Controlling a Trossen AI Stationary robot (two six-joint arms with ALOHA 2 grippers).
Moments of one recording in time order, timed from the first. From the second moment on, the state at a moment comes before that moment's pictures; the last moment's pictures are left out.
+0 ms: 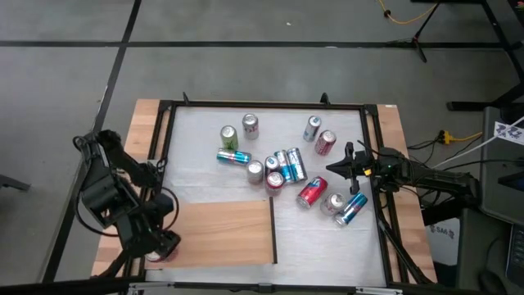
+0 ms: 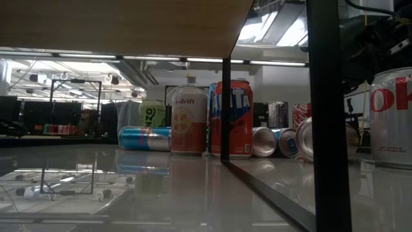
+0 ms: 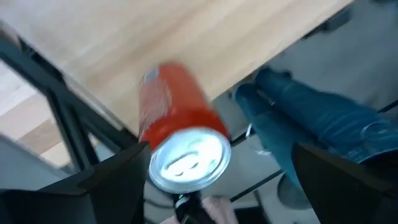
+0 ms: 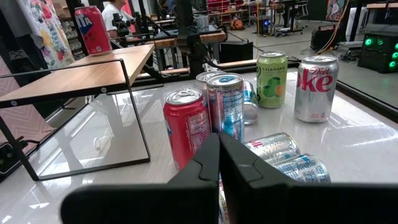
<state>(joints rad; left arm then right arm) -0.87 1.54 1.92 -1.57 0.05 -1.98 -0.18 0.10 0.03 0.00 -0.21 0.10</state>
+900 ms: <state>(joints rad) -0.57 1.46 1.92 -1.57 -0.34 -1.72 -0.18 0.10 0.03 0.13 -0.22 0.38</state>
